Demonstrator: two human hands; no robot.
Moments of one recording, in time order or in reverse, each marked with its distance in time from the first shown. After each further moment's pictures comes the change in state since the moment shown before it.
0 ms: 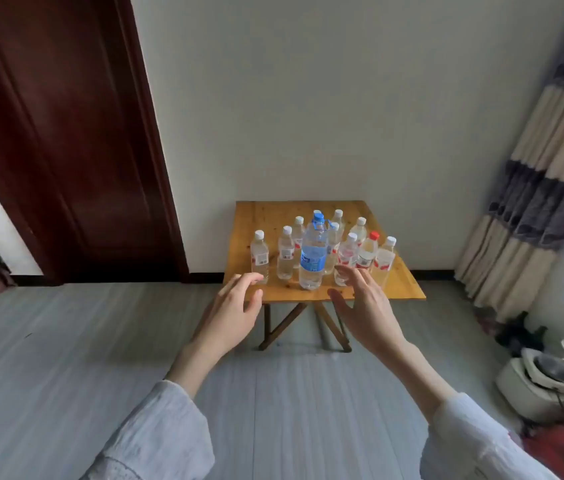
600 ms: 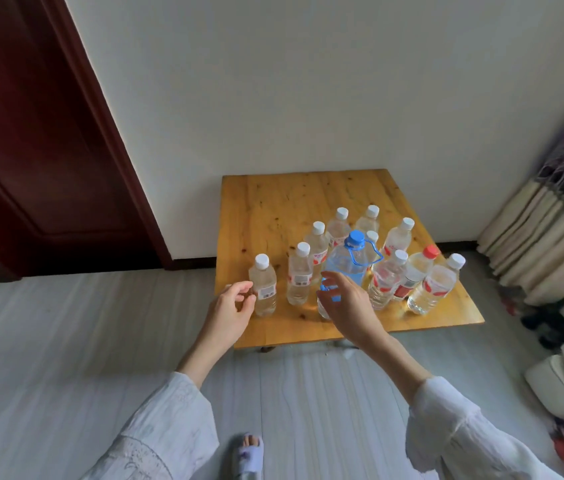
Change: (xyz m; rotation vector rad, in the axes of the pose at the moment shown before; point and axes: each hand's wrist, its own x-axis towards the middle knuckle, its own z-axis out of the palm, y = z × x) left_hand 0.262 -0.202 0.102 -0.209 -0.143 -0.361; right_hand 0.270 0.101 0.185 0.163 -0.181 0.314
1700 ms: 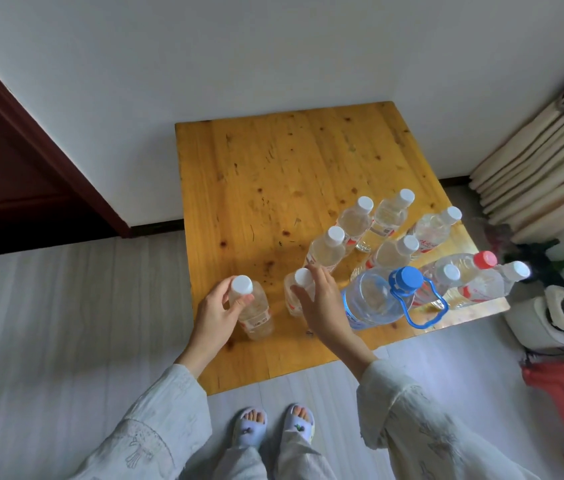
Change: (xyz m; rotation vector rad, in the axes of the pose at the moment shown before) left_hand 0.170 -0.076 0.032 -0.213 -0.212 -0.136; right_hand 0.164 0.050 0.118 0.018 0.031 0.244
